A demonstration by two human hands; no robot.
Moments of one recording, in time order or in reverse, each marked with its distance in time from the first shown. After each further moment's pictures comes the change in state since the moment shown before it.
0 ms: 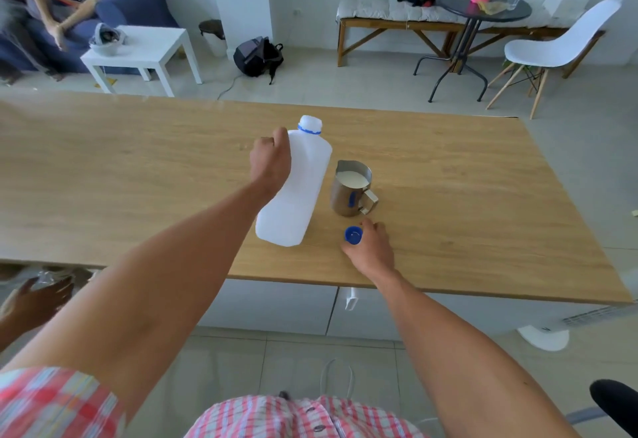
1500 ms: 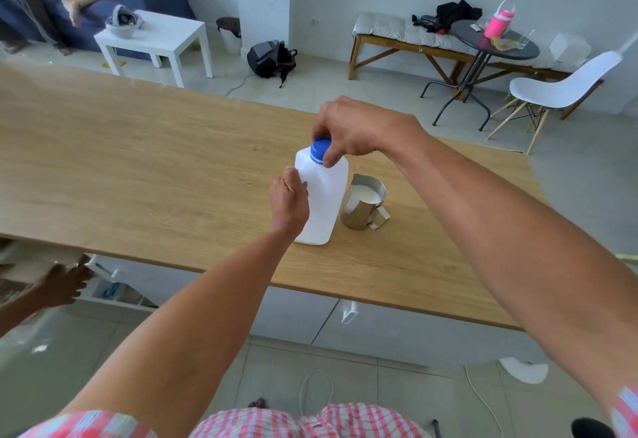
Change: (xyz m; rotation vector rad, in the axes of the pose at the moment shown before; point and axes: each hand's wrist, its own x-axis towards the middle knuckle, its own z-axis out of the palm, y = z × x) left_hand -0.034 -0.048 0.010 -0.298 0.107 0.088; right_hand 0.027 -0.247 -0.171 -0.654 -0.223 -0.761
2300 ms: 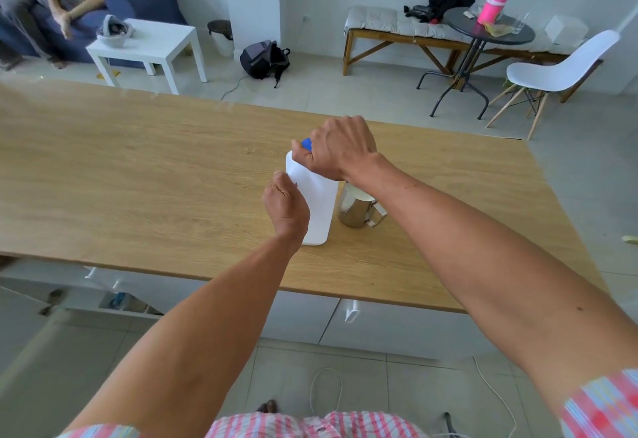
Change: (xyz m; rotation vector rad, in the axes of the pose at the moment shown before) left_hand -0.007 0.001 0.015 0.011 0.228 -0.077; right_hand 0.001 -0.001 0.057 -0.371 0.449 0.074
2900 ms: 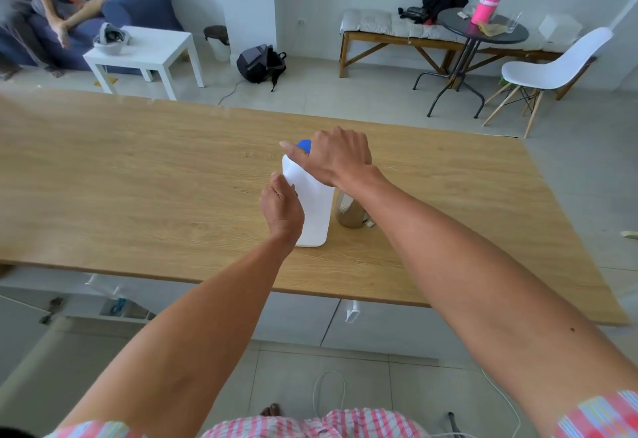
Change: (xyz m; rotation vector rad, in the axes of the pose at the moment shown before) left_hand -0.004 0.008 -0.006 -0.058 -0.079 -0.026; right_hand -0.008 -0.011 0.006 0.231 -0.055 0.275
